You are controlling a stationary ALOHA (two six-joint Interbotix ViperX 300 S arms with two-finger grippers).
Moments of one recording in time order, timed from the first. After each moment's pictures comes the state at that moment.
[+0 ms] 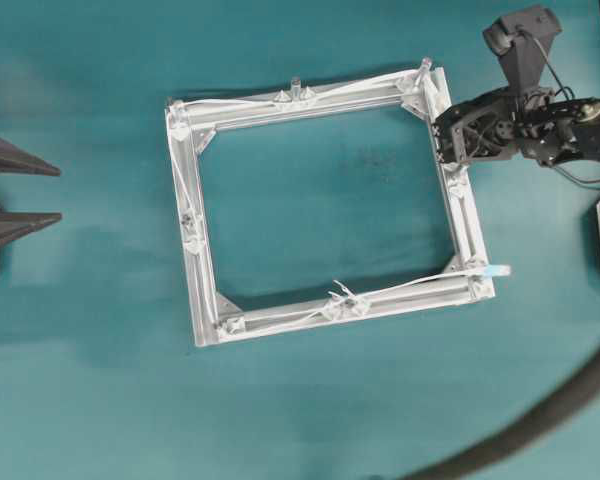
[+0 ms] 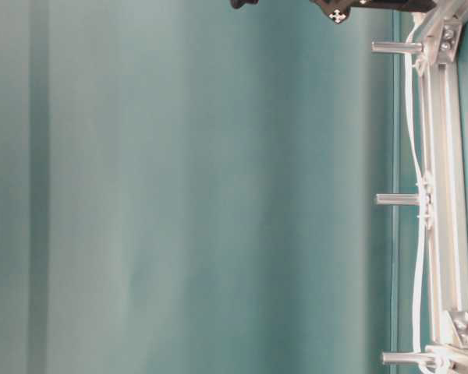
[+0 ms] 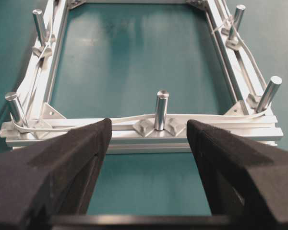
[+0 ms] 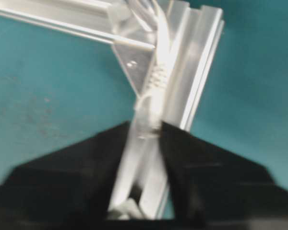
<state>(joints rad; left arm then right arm) 0.10 -1.35 1.44 -0.05 0.17 0.03 -0.34 -0.19 1.02 -1.19 0.23 2.01</state>
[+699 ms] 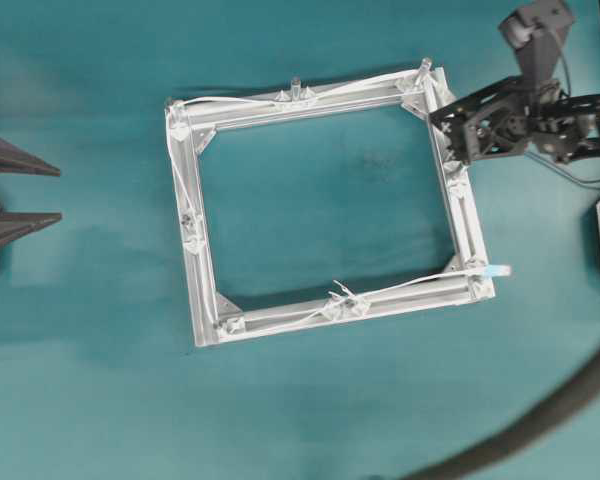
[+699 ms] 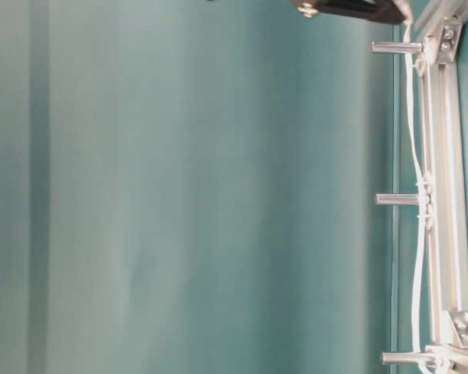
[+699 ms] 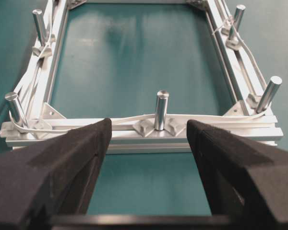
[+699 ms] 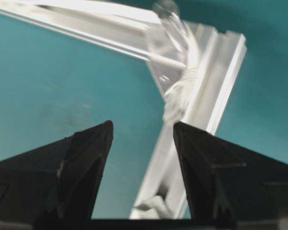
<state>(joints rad) 0.10 -1.35 1.44 -0.05 0.17 0.03 -0.34 -0.35 1.04 -1.18 0.20 1.93</state>
